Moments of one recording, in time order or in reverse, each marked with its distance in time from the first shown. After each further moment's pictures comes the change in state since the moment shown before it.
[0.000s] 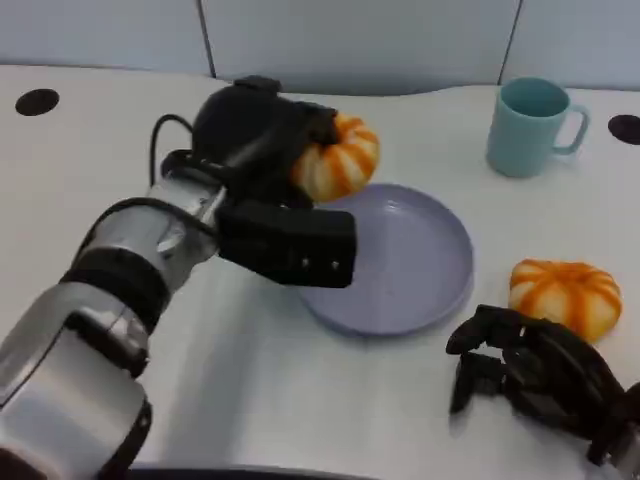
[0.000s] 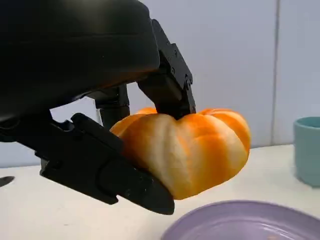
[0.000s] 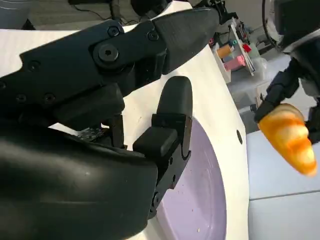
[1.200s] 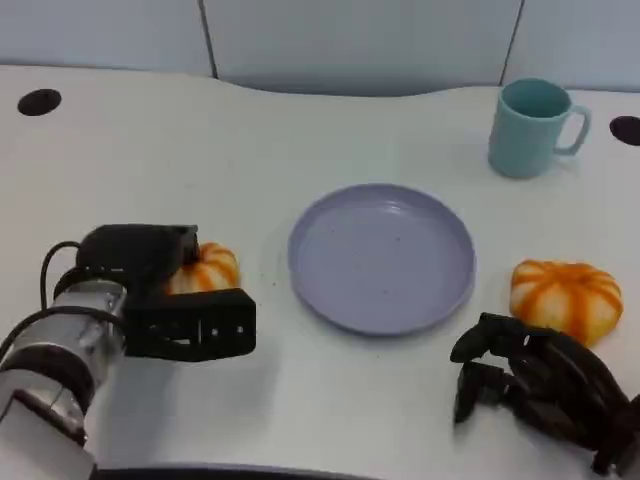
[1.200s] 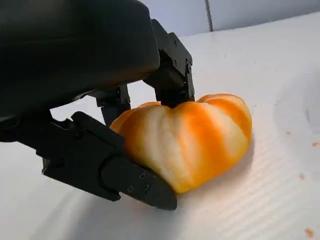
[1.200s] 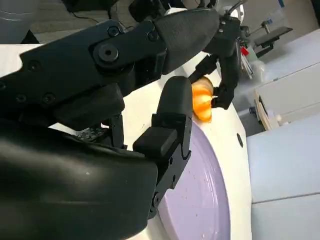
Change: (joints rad) left arm 0.220 0.111 0.046 0.152 -0.067 0.124 -0.092; right arm 0.055 -0.005 0.000 -0.092 0.025 0.068 0.008
